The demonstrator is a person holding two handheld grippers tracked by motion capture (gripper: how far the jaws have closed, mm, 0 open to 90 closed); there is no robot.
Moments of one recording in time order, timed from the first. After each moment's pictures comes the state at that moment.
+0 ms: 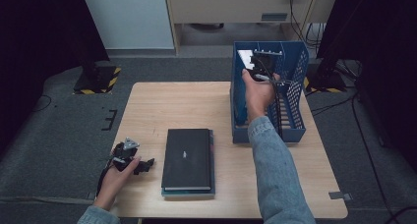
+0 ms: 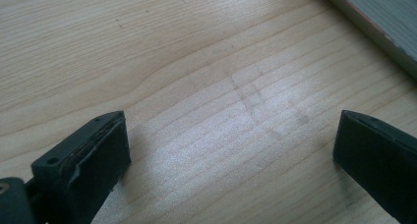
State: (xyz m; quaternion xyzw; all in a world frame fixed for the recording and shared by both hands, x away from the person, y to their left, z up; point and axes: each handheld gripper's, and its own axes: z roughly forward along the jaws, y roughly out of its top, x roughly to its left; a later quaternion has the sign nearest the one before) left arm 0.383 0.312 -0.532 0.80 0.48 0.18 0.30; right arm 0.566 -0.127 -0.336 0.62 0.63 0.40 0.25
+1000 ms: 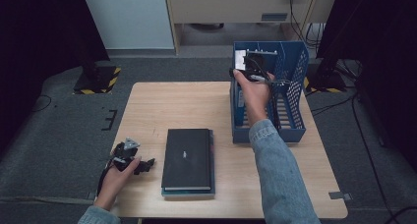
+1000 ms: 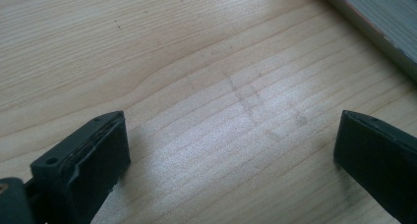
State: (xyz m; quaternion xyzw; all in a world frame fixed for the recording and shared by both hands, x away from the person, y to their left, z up) left arm 0.383 0.311 -0.532 0.80 0.48 0.18 0.30; right arm 0.552 -0.110 -0.326 0.57 0.65 0.44 0.21
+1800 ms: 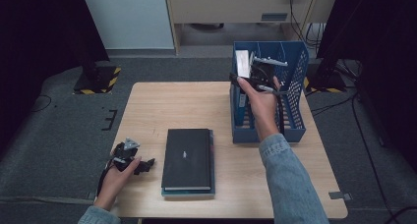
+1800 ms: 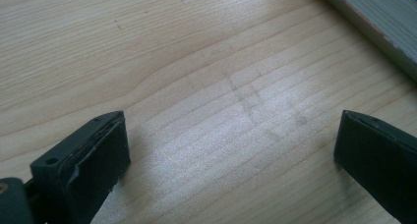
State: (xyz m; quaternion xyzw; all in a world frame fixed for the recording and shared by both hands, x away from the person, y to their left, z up) left arm 0.382 0.311 -0.533 0.80 0.48 0.18 0.30; right arm 0.517 -0.126 -0.331 0.54 0.64 0.50 0.21
